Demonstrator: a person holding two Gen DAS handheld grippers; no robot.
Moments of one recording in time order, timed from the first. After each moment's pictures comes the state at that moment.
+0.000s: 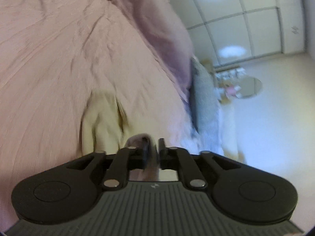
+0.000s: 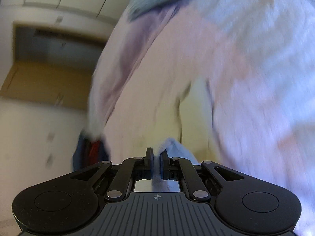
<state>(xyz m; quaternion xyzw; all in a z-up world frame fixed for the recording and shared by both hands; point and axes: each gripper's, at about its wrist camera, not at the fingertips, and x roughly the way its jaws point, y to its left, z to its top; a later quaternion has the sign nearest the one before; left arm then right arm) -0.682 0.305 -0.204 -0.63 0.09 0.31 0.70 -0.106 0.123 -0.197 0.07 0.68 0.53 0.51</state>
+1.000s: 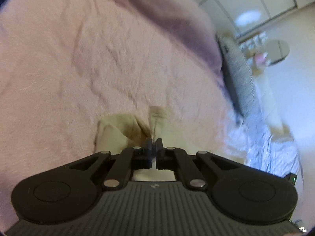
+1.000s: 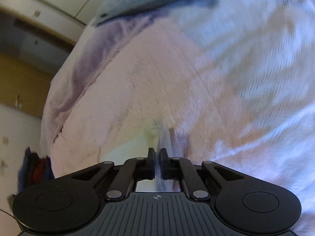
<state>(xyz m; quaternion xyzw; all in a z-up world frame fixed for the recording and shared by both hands) -0.618 0.343 -0.241 -0.53 0.21 0.35 0.74 -0.116 0.186 -0.257 -0.05 0.58 0.56 0.59</state>
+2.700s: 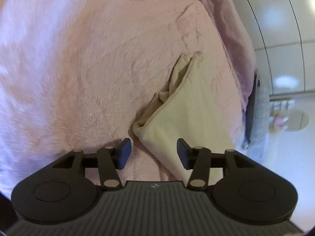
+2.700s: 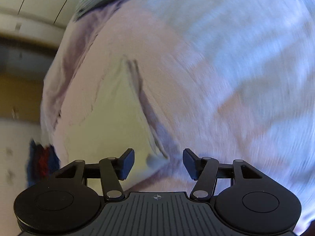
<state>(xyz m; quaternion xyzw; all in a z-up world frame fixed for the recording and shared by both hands) -0.697 0.177 -0.290 -0.68 0.10 0.45 0.57 -0.146 0.027 -0.269 0.03 0.68 0.46 0.57</state>
